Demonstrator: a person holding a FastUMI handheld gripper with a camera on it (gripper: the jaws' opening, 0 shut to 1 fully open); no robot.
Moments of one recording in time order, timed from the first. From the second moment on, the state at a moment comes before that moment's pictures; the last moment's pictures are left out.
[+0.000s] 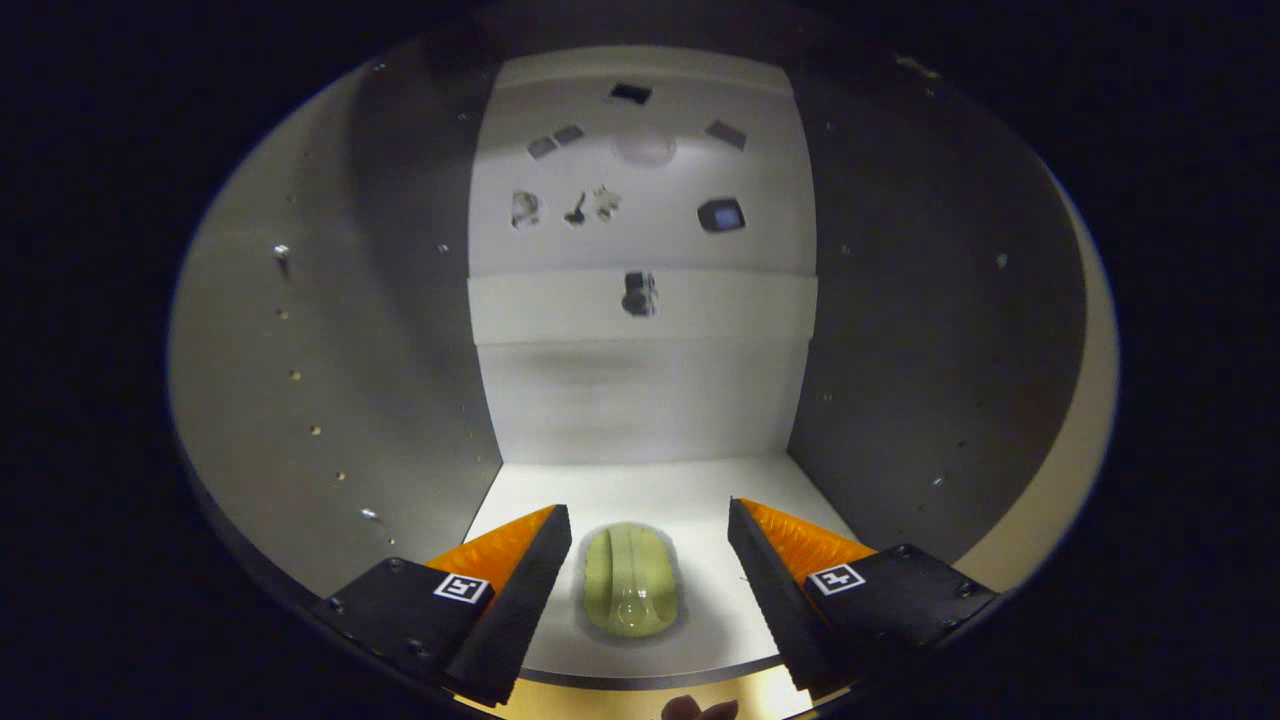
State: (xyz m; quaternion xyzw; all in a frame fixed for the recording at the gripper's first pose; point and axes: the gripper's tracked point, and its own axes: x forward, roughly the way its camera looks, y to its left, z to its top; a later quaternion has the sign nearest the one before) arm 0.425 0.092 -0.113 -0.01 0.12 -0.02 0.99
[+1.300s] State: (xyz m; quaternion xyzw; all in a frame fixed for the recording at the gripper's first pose) arm 0.047 0.023 0.049 -0.03 -0.05 -0.02 1.00
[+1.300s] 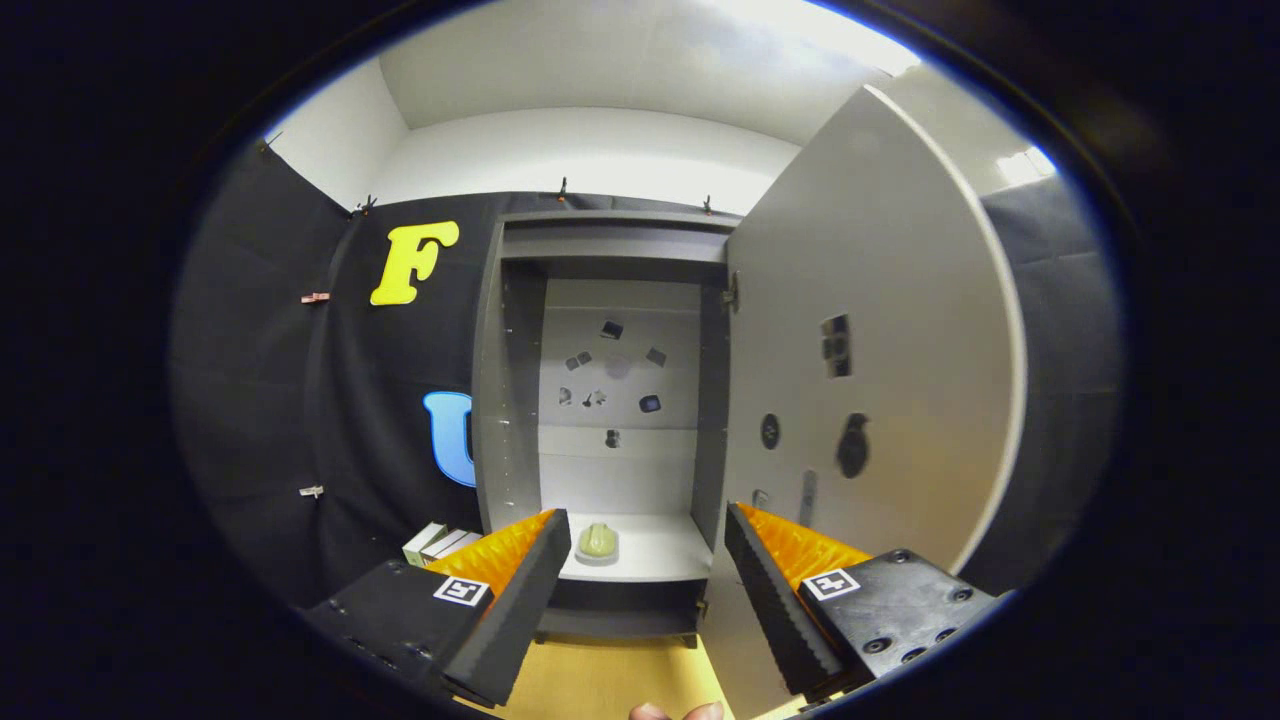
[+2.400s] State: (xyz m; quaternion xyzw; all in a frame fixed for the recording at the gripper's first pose) arm -0.001 -0.232 0.009 -0.01 0.00 -0.23 0.97
